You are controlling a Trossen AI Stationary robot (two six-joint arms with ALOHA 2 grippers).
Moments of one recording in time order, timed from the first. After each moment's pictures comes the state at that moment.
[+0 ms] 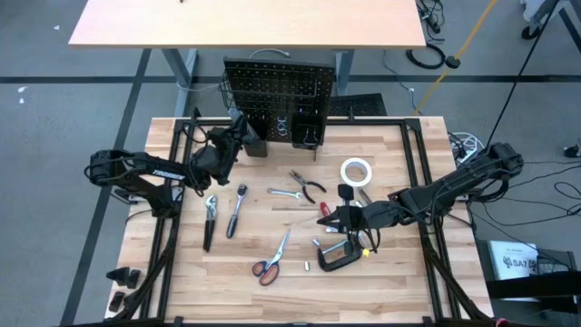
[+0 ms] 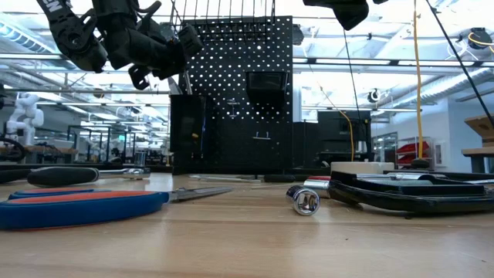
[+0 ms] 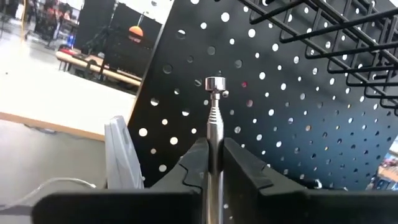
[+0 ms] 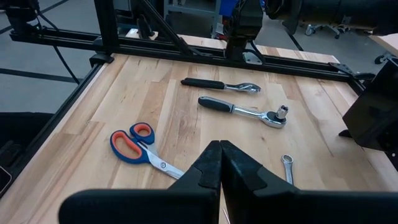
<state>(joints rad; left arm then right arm) 0.26 1.41 0.47 1.25 -0.91 -0.18 0.39 1.29 0.84 0.07 0.36 0.06</state>
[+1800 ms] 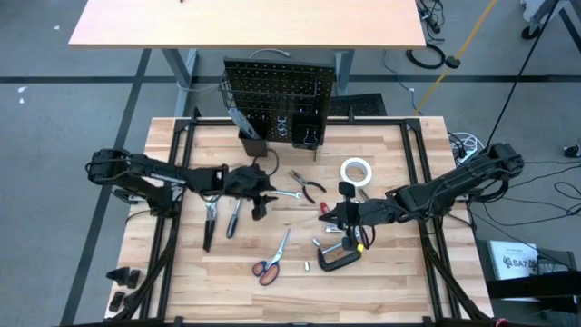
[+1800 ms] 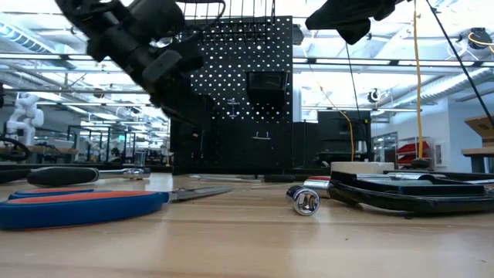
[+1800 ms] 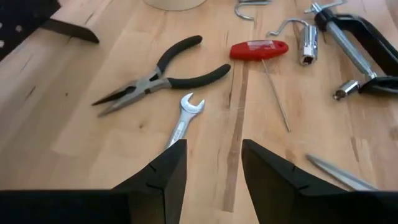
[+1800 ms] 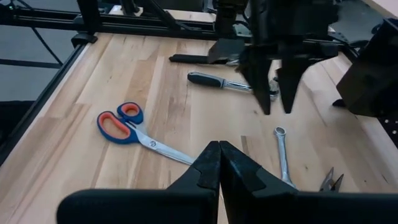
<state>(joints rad) 0.08 1.40 0.65 0.08 -0.01 -0.10 0.36 1.29 0.84 -0.03 0.34 0.13</state>
